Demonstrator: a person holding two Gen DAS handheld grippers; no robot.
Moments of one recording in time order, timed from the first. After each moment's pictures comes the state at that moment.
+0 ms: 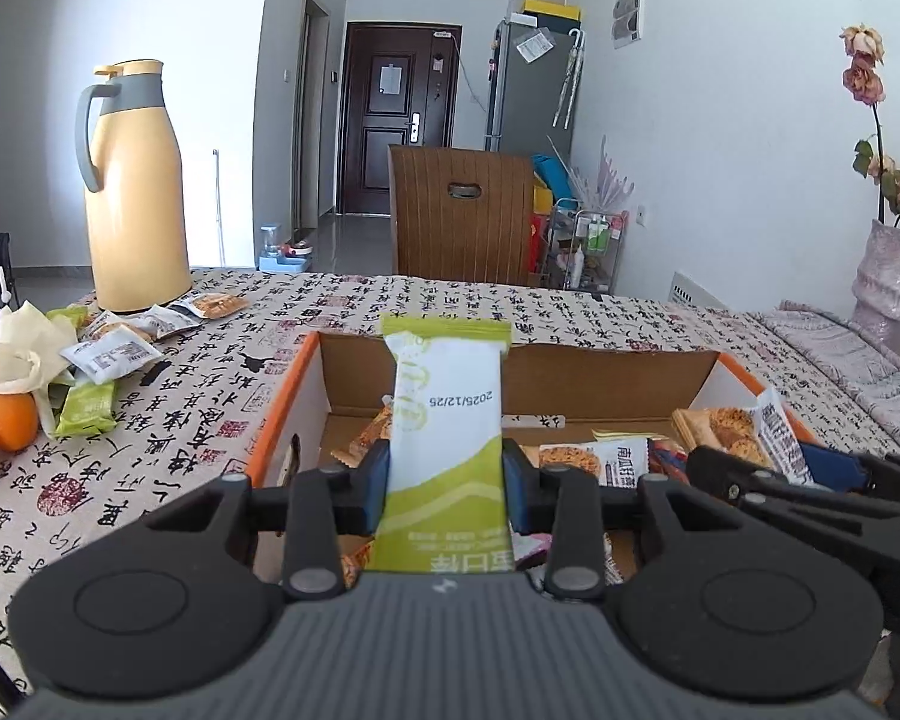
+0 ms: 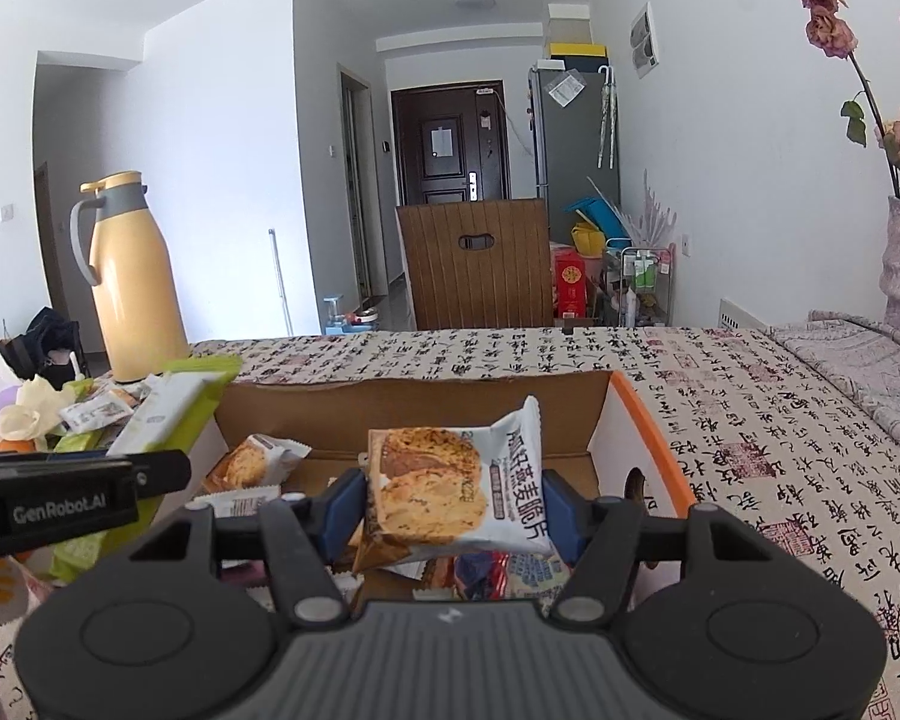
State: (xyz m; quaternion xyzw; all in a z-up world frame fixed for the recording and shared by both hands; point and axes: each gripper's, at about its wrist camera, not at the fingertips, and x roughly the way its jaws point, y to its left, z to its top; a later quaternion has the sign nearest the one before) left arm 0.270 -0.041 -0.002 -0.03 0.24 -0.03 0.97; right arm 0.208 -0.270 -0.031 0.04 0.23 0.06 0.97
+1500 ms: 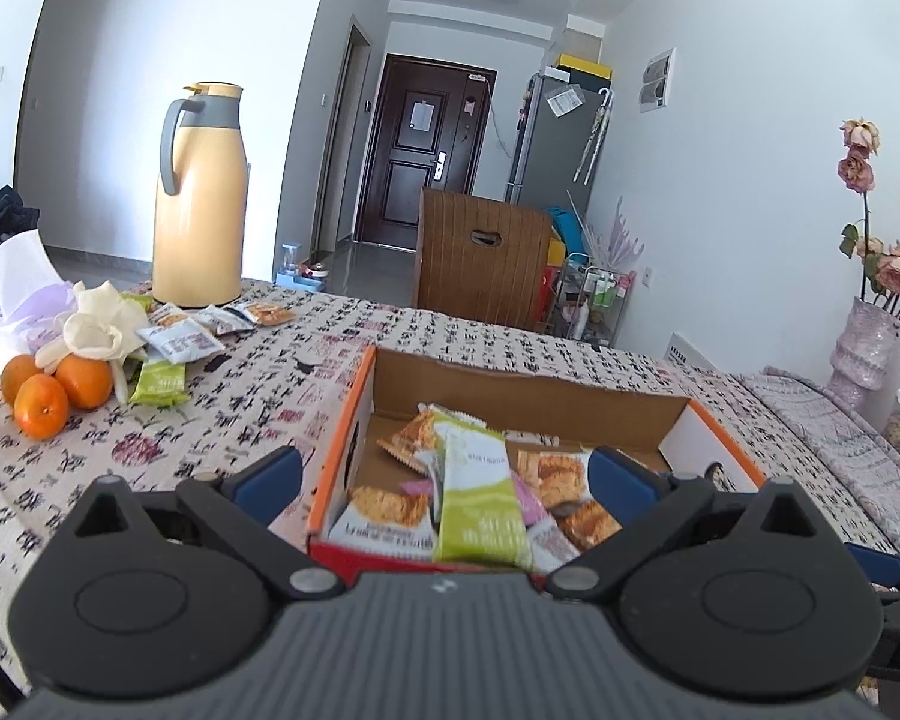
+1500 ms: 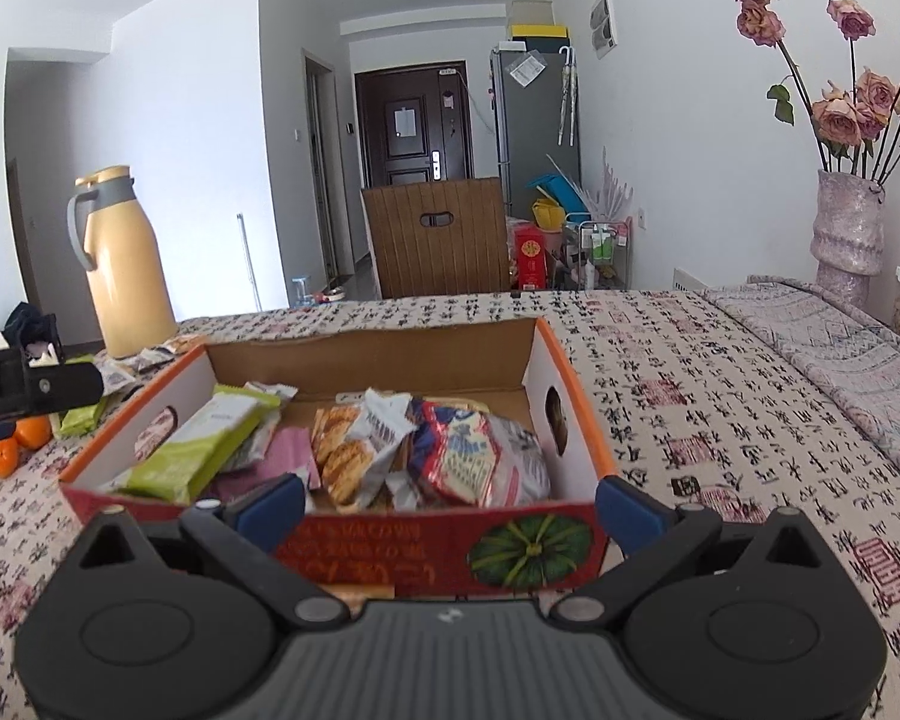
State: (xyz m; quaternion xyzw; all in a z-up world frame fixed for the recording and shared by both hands) left arm 0.182 -0.010 0.025 -0.09 0.20 -0.01 0.98; right arm 0.121 -0.287 -0.020 0.04 0.26 0.03 0.97
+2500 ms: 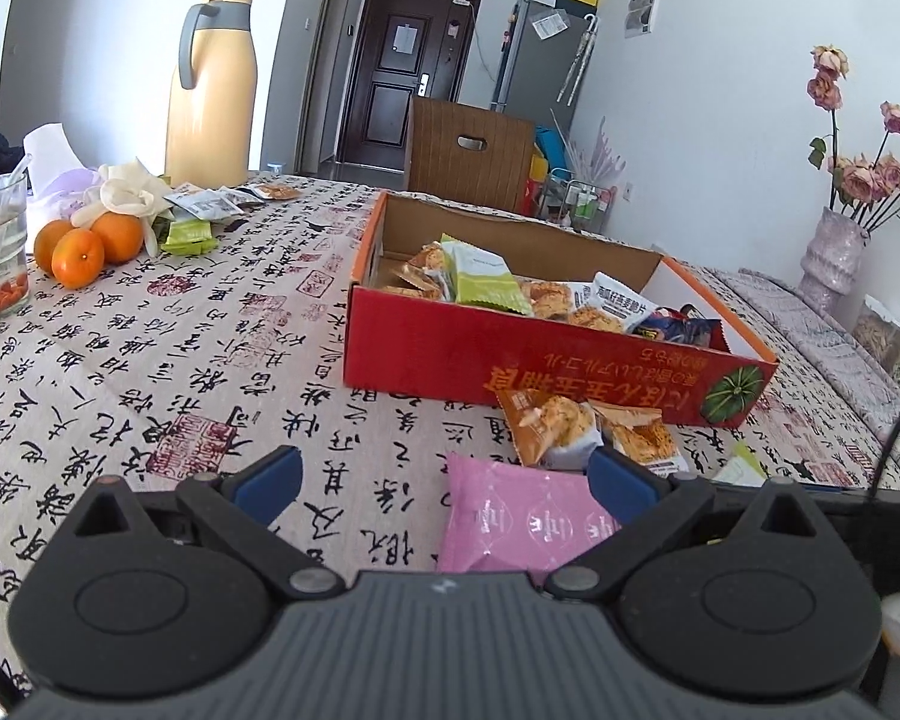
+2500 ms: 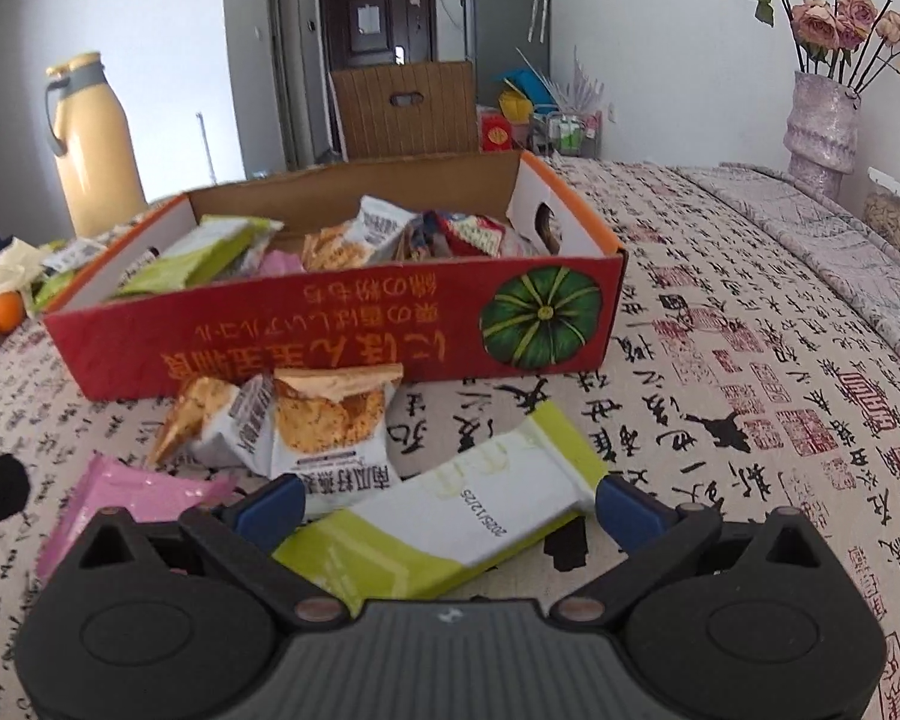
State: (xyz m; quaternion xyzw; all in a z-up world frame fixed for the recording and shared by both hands) left arm 0.099 0.002 -0.027 -0.08 0.28 -0.04 0.95; right arm 0.088 -0.260 -0.067 0.03 0.37 -0.02 0.93
